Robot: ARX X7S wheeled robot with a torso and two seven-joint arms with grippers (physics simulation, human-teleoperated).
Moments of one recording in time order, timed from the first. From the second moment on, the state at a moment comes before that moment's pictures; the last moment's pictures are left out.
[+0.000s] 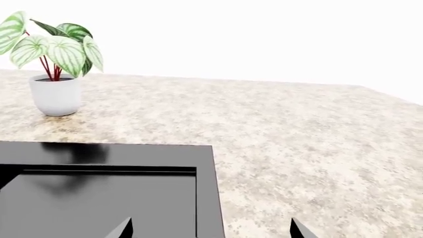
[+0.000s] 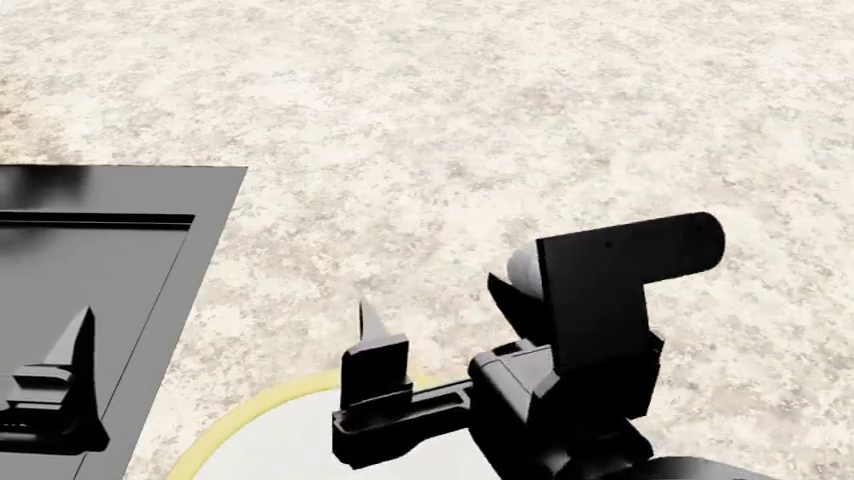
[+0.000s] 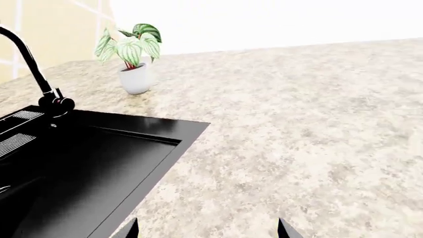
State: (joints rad) left arm -0.28 -0.44 -0.15 0.72 -0.80 -0.96 -0.34; right arm 0.70 0.46 -0.12 -0.56 1.47 1.11 0.66
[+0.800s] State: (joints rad) left arm -0.27 -0.46 -0.12 0.73 -0.77 -0.90 -0.33; right arm 0.38 0.63 0.08 -0.83 1.13 0.96 0.60
